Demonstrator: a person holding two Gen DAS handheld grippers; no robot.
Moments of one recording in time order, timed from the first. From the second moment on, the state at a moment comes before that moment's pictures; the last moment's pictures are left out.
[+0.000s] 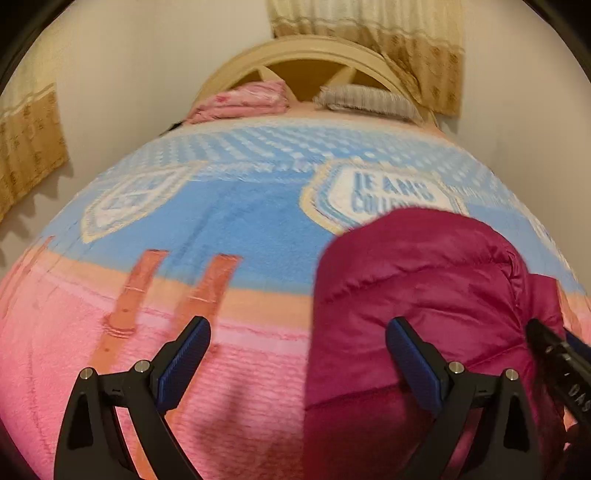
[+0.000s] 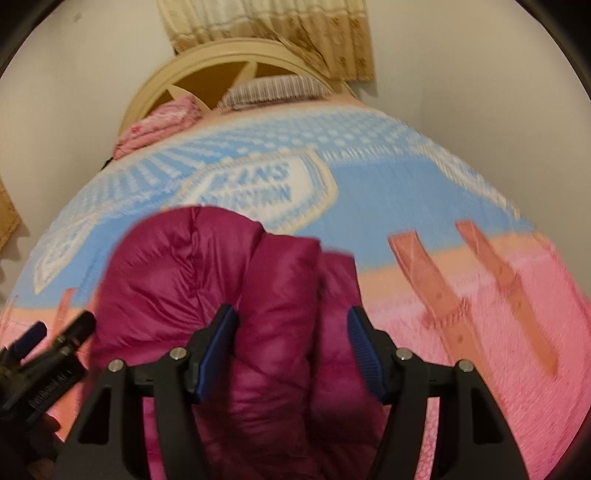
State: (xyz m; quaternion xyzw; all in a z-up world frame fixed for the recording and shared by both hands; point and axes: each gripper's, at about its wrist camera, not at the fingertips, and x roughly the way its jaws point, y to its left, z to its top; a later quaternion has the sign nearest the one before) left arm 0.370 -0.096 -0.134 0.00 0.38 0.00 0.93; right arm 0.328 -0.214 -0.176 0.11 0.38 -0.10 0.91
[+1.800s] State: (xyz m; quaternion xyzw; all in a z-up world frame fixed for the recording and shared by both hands) left arm 0.384 -0.111 -0.182 -0.03 0.42 -0.03 0.91; right arm 0.330 -0.243 -0.228 0.16 0.39 -0.10 0.90
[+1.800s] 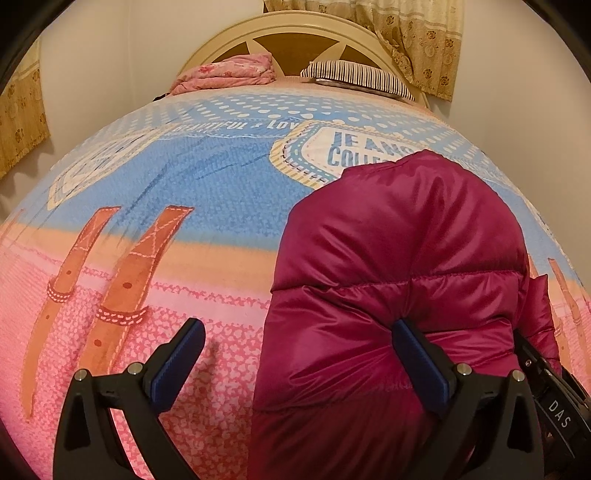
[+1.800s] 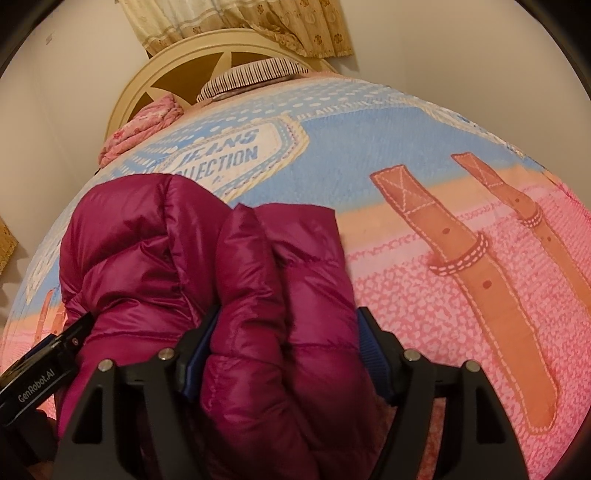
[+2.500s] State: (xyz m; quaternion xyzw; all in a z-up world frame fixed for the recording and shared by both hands) left arm 0.444 -0.134 -0.144 -0.03 0.42 -0.04 0.91; right arm 0.363 -0.233 -0.176 0.10 0.35 -0.12 0.92
